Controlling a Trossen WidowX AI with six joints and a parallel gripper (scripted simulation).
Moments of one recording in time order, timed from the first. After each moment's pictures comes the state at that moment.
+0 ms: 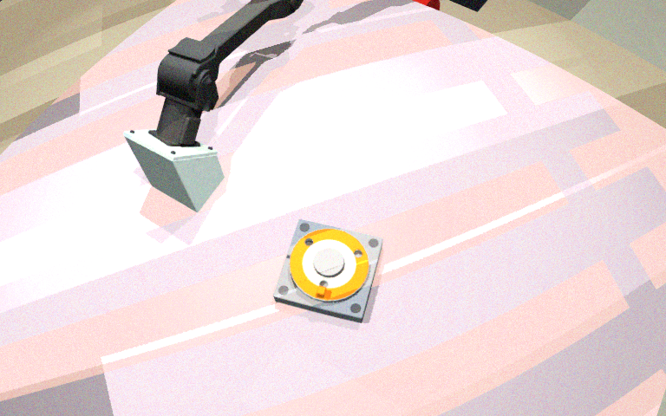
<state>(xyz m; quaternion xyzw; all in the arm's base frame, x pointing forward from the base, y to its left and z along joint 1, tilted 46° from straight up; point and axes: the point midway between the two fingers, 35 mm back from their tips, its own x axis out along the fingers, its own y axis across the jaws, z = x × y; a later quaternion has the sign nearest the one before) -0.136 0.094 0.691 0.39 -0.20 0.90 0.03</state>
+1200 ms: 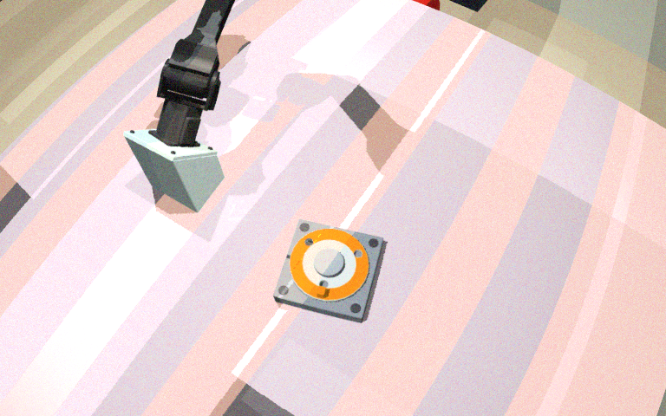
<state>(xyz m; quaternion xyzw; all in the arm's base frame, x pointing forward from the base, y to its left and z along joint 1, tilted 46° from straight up) 0.203 -0.294 0.570 0.66 -0.26 0.48 -0.51</state>
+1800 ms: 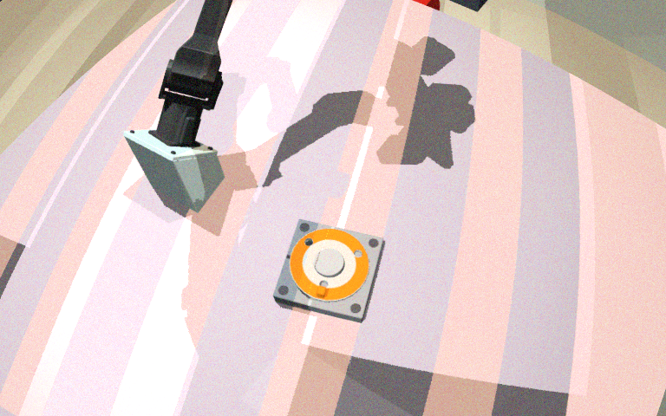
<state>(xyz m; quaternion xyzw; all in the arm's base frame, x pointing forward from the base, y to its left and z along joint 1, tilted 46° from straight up) 0.374 -0.297 0.335 0.54 -0.32 0.15 -0.76</state>
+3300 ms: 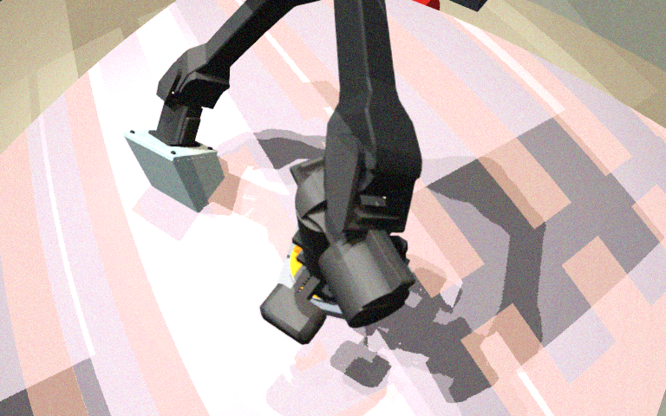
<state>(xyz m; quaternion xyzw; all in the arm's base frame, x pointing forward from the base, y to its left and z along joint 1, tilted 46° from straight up) 0.334 0.007 -0.045 -0.22 -0.68 -0.31 -0.62</state>
